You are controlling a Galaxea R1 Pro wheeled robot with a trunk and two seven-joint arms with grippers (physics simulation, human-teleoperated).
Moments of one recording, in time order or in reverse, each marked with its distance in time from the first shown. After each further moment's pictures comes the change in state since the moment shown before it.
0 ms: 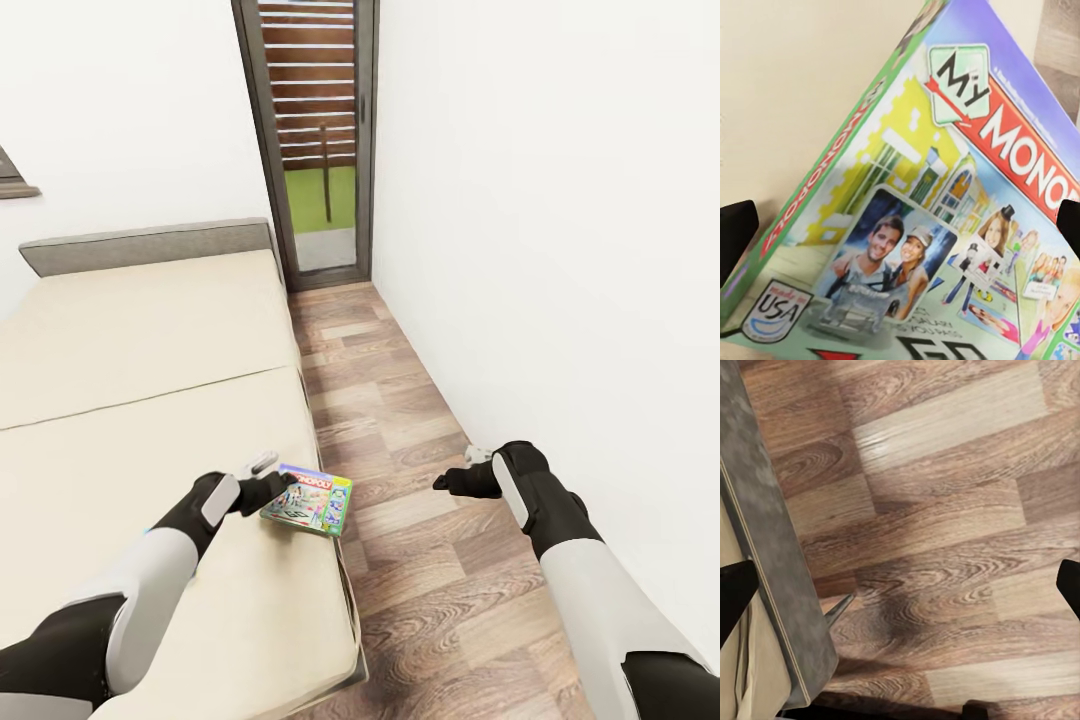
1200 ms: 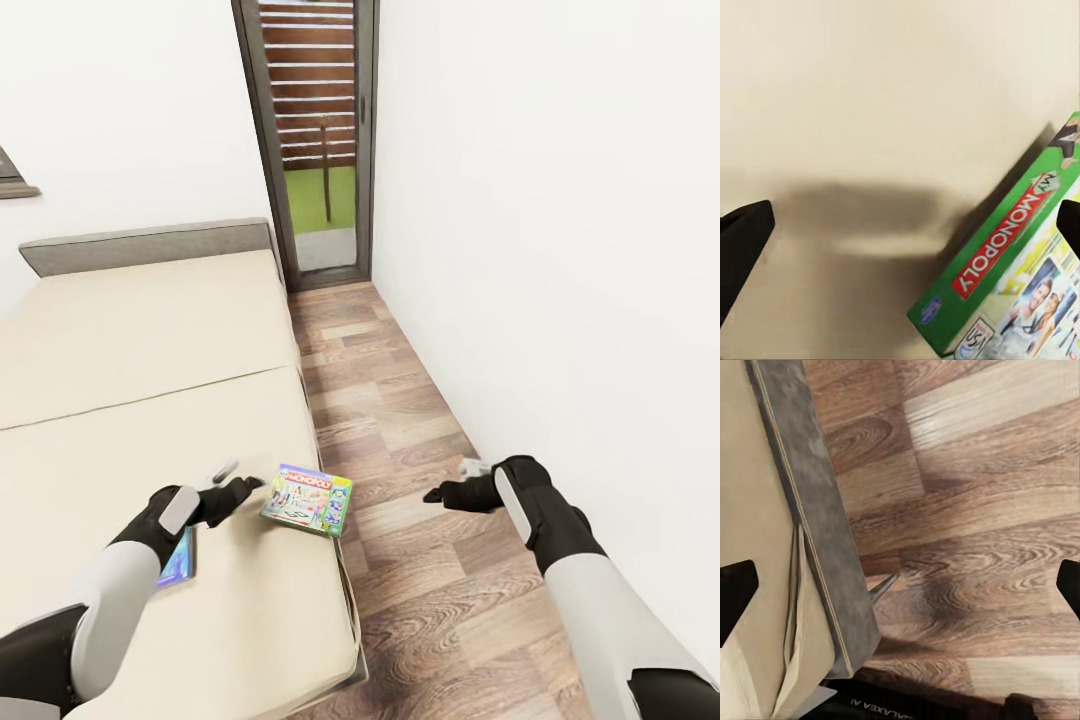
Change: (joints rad) left arm 0.036 0.104 0.121 -0.001 0.050 0.001 -0.032; right arm 0.043 -0.010 -0.002 0.009 0.000 -0.007 0.159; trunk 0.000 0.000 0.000
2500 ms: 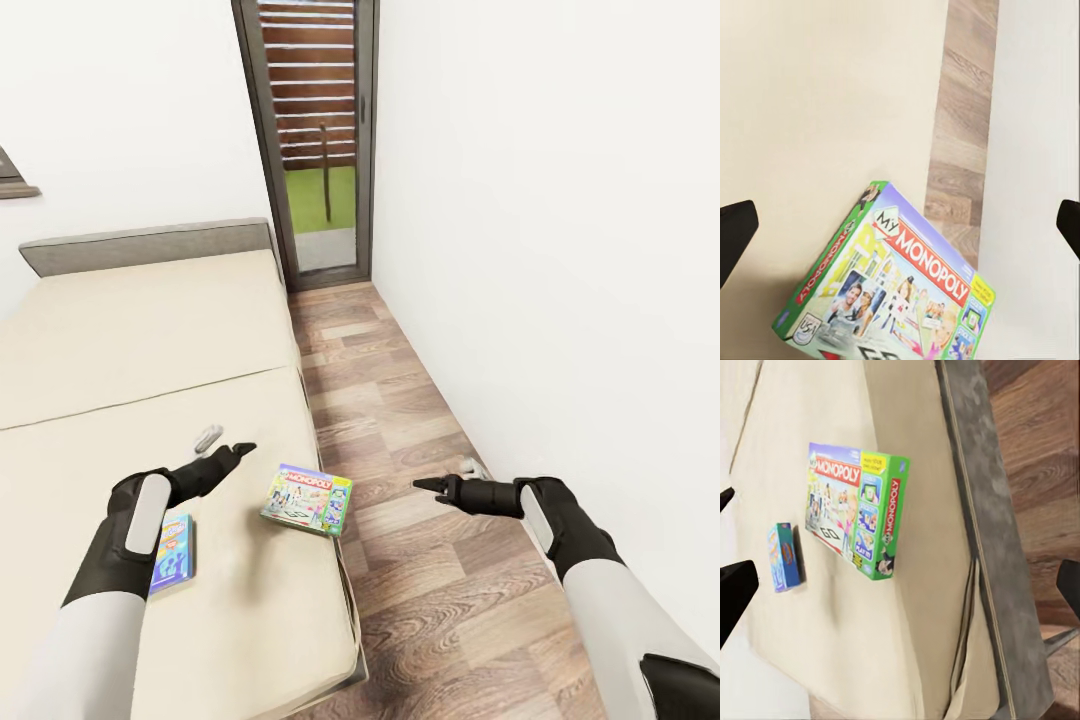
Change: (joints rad) left arm 0.227 -0.071 0.031 -0.720 0.089 0.248 0.000; right arm -0.006 -0.040 -0.175 0.179 -0.007 -0.180 0.555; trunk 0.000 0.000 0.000
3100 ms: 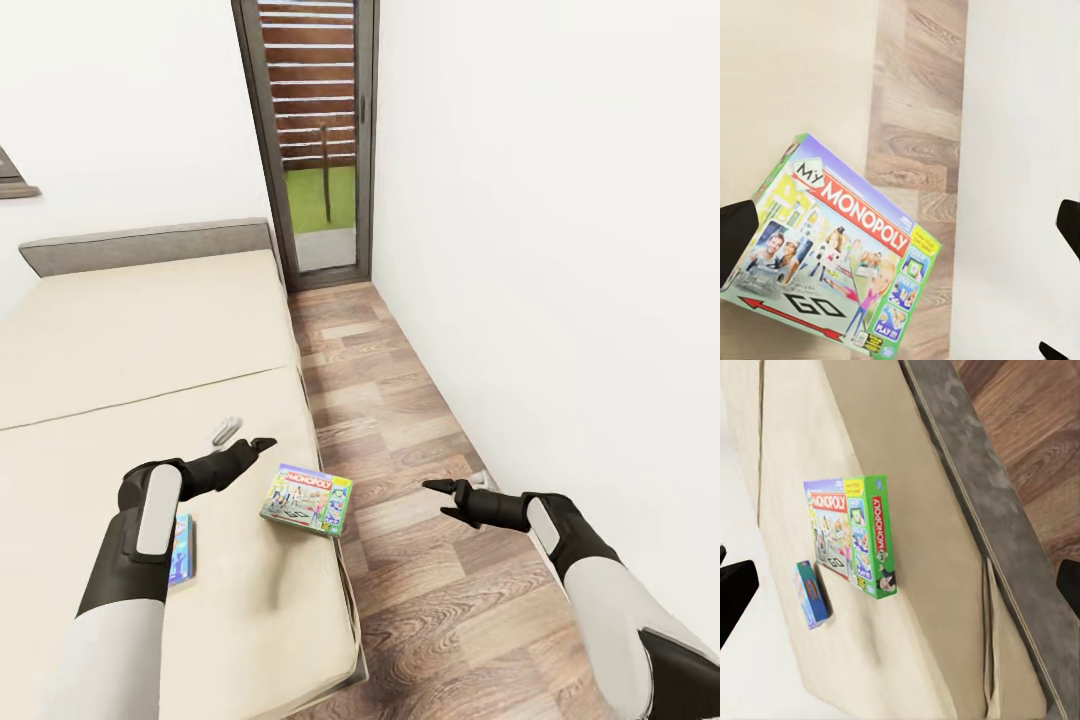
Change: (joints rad) left arm 0.024 -0.096 -0.008 -0.192 -0.001 0.177 0.073; right arm -0.043 0.002 -0.202 0.199 -0.005 -0.004 -0.046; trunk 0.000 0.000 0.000
